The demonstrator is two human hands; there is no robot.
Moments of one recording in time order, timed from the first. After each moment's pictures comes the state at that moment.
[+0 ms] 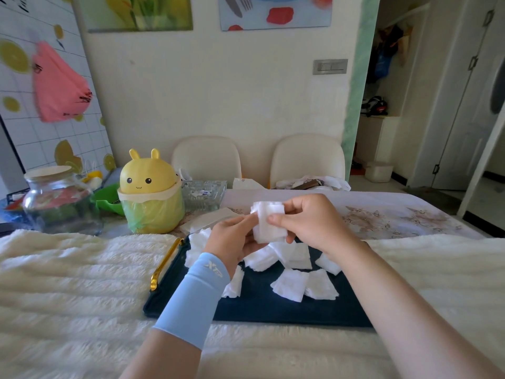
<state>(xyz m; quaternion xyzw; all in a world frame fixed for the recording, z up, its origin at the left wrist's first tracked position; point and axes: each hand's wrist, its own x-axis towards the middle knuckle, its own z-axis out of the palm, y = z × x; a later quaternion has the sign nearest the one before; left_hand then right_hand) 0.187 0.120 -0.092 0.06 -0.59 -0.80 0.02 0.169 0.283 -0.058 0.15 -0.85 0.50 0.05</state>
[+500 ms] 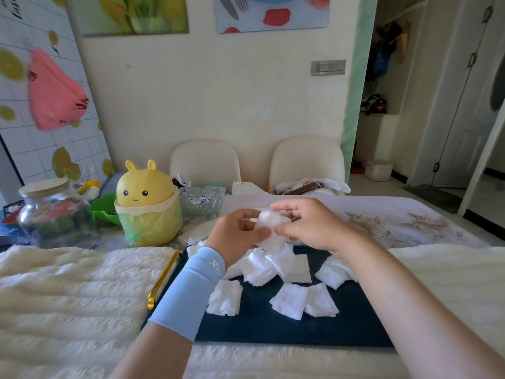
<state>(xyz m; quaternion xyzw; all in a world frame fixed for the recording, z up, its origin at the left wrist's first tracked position) 0.160 0.110 -0.072 -0.02 -0.80 -0.60 0.06 0.142 0.293 -0.040 0.18 -0.86 0.48 -0.04</state>
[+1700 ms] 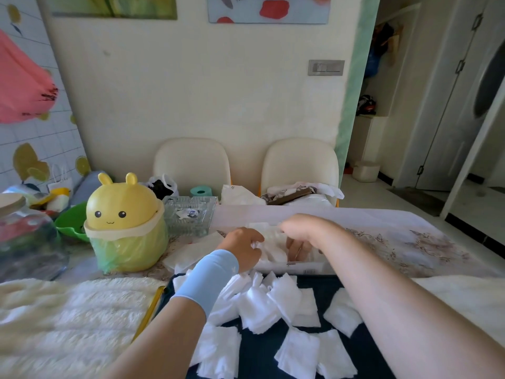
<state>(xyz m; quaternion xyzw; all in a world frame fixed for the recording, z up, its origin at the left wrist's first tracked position) 0.042 0.099 -0.094 -0.05 -0.95 -0.30 -0.01 0.029 0.255 -0.029 -0.05 -0.93 0.28 -0.24</state>
